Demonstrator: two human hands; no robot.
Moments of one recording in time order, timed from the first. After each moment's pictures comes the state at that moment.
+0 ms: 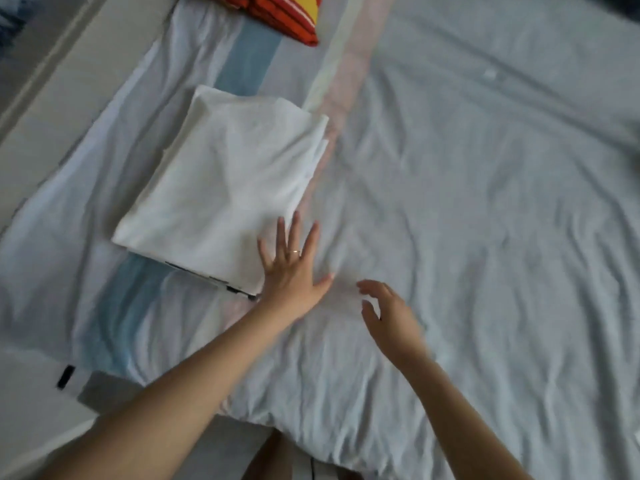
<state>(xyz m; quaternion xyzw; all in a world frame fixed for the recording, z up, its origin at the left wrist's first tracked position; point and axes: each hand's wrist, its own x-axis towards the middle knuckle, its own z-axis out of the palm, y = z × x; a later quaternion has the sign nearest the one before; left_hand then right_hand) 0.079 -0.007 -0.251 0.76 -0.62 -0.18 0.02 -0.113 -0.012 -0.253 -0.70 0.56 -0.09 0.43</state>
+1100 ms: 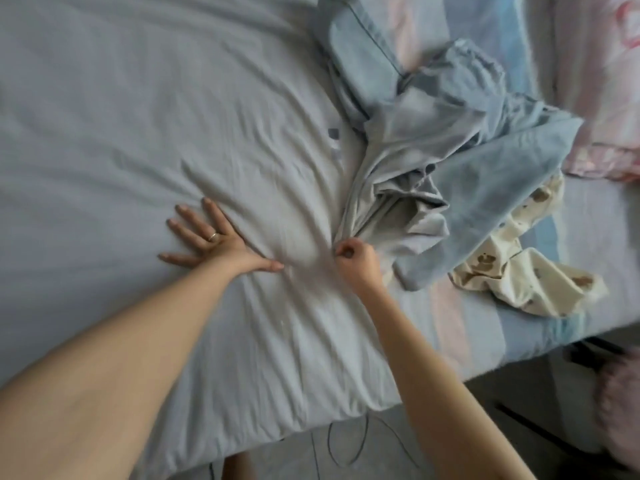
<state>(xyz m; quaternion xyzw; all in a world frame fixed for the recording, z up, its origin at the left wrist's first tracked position) -0.300 -0.097 -0.269 0.73 -0.50 -0.40 -0.23 -0.489 -0.024 -0.255 -0.38 0.84 -0.12 0.36</state>
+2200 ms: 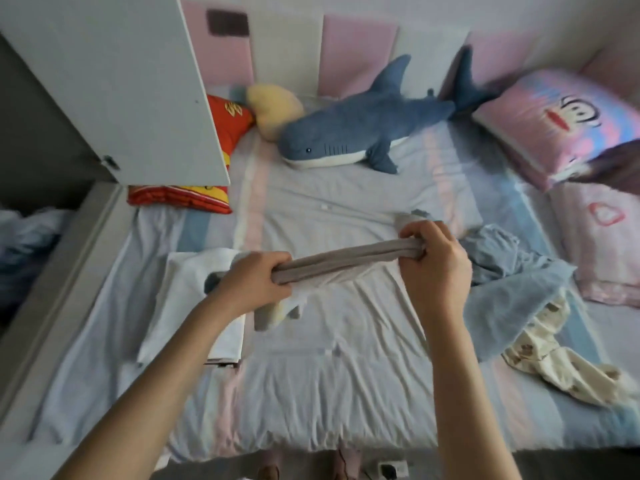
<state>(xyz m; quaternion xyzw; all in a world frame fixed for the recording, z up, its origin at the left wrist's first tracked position) 0.039 -0.003 0.176 0.55 -0.74 -0.35 0.16 -0.208 0.034 0.223 -0.59 0.70 -0.40 -0.01</state>
